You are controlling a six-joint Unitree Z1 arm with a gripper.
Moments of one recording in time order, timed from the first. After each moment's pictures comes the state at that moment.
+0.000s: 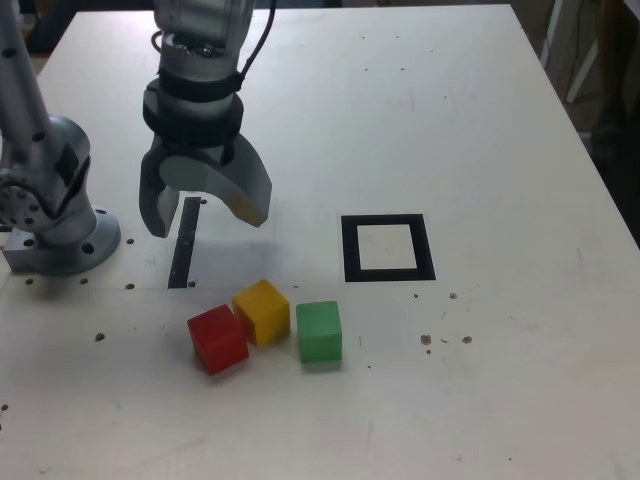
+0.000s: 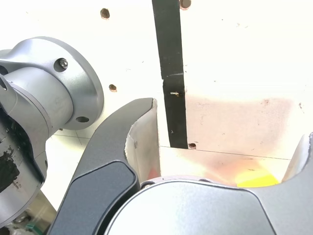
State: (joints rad) arm -0.07 1.61 -0.88 1.10 0.00 -0.04
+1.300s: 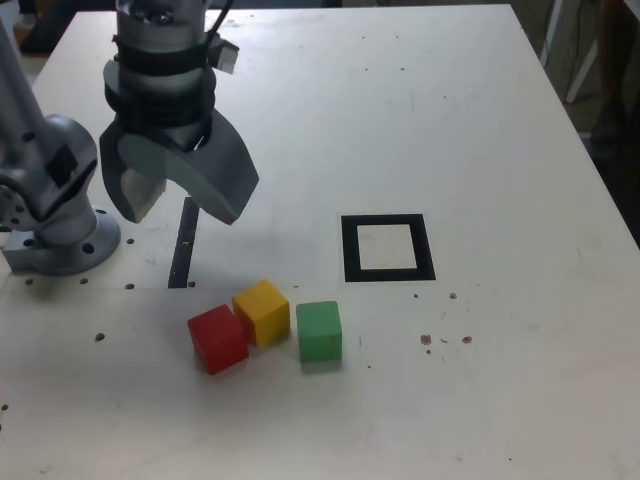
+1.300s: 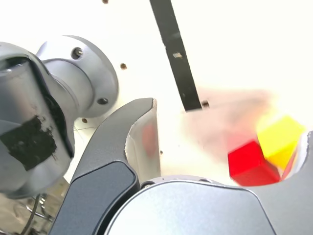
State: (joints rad) arm -0.30 1.51 -1.00 1.27 0.00 -0.02
